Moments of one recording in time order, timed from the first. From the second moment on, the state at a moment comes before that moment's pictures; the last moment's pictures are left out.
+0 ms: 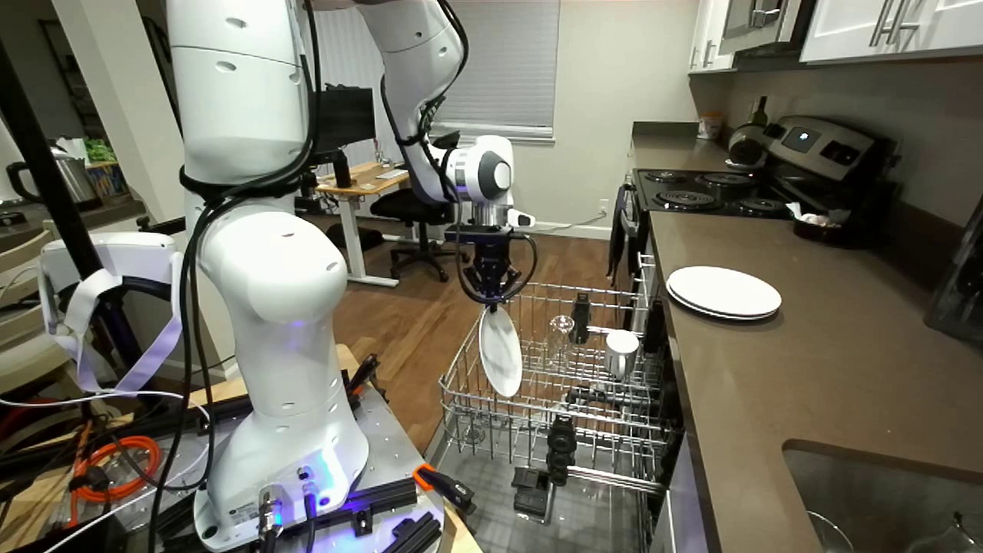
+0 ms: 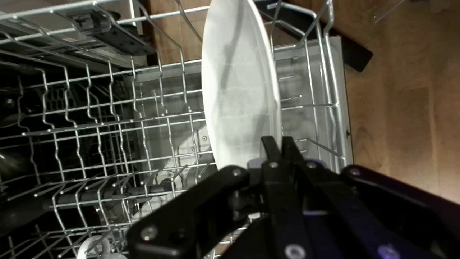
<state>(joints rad) 0.19 0.16 0.17 -2.42 -0.24 2.31 0.03</state>
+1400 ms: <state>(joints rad) 0.19 0.31 0.19 -2.29 -0.09 2.30 -0.13</state>
